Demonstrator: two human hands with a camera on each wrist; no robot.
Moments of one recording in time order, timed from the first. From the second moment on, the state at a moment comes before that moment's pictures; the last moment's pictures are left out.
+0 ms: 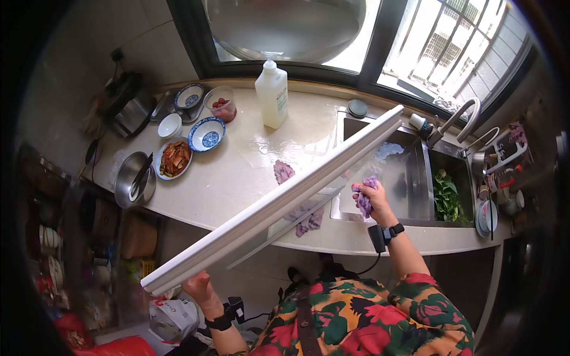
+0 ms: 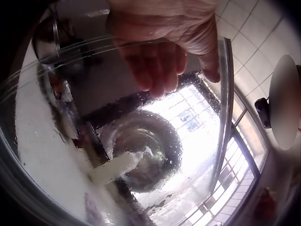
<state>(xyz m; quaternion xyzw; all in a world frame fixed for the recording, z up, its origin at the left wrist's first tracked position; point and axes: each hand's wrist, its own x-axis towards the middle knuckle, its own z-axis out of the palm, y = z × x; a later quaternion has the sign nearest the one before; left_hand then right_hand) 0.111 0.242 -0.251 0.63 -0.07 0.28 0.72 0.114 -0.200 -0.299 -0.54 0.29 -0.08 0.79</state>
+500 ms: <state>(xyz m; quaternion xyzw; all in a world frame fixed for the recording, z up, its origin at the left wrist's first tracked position) 0.114 0.243 -0.237 0.65 -0.10 0.25 0.71 0.123 -0.272 -0.342 -0.74 0.40 -0.17 0.51</state>
